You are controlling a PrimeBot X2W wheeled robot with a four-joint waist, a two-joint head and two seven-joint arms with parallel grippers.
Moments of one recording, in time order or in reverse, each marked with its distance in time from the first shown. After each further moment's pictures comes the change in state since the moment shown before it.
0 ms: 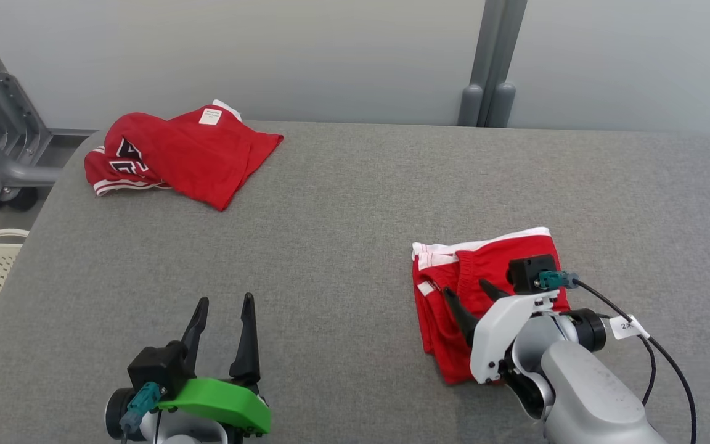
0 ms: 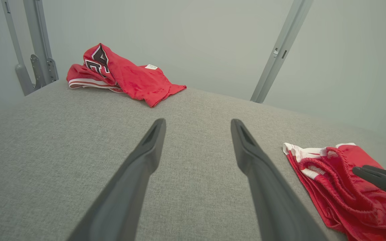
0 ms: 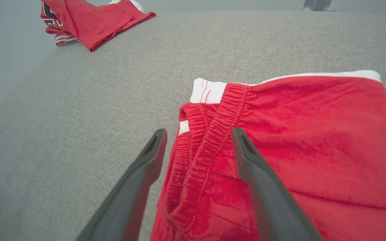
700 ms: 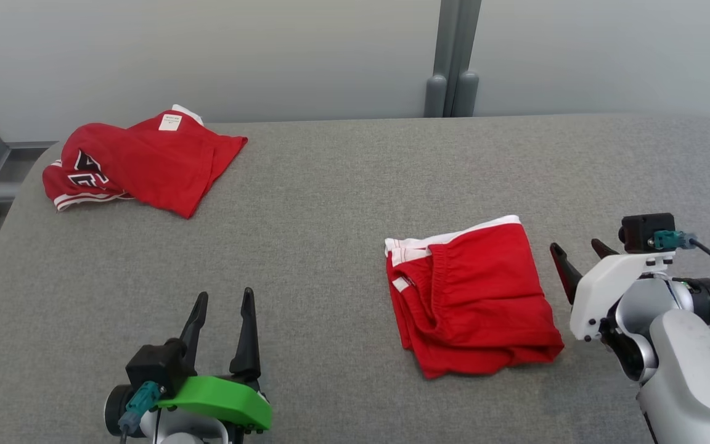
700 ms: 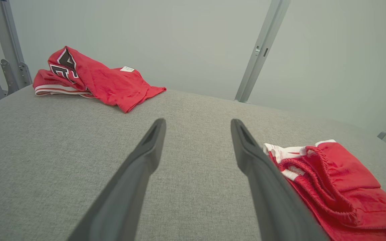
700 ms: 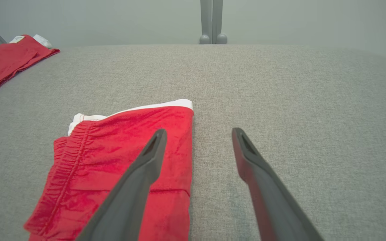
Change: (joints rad) left arm 0.007 0.000 0.002 -0.032 0.004 0.007 0.000; right arm 0.063 -0.124 -0.283 -0.246 -0.143 0.000 0.170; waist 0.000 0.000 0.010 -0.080
